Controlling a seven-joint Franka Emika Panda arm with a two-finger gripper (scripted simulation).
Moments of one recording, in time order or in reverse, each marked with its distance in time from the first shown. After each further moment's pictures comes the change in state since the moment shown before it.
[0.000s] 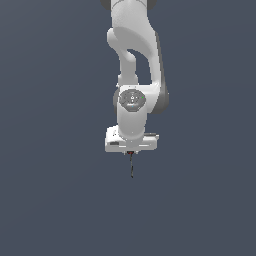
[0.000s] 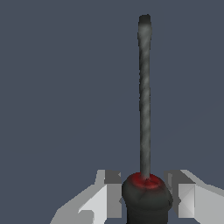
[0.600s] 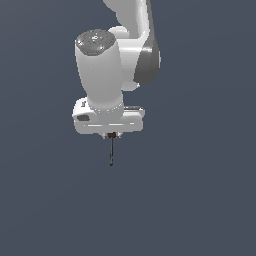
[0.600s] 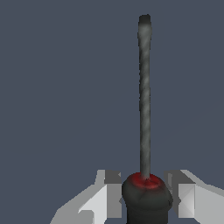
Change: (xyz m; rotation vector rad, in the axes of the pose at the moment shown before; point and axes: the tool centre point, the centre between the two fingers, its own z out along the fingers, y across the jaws) arm 0.002 0.067 -0.132 0.001 0.002 0.001
